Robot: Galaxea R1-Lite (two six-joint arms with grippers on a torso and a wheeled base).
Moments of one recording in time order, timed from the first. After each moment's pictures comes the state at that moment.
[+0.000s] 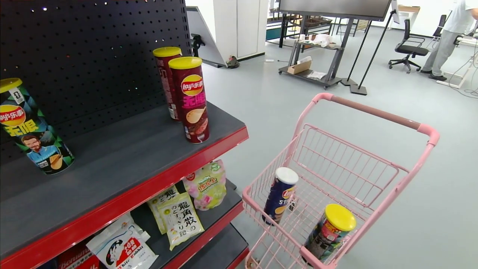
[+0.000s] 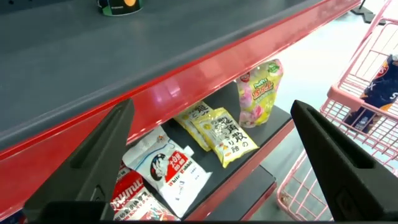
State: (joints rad) left arm 0.00 0.00 0.00 0.01 0.00 0.00; right arm 0.00 0.00 0.00 0.00 0.01 0.00
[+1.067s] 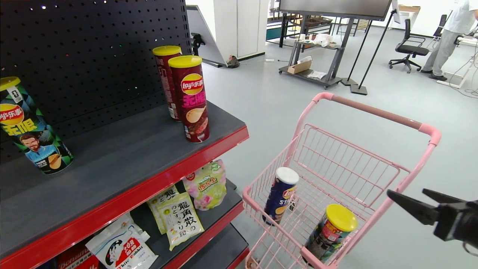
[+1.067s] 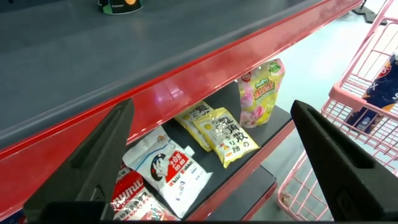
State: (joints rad) left arm 0.00 0.00 0.00 0.01 0.00 0.01; right arm 0.11 1.13 -0.19 -0.63 0.13 0.17
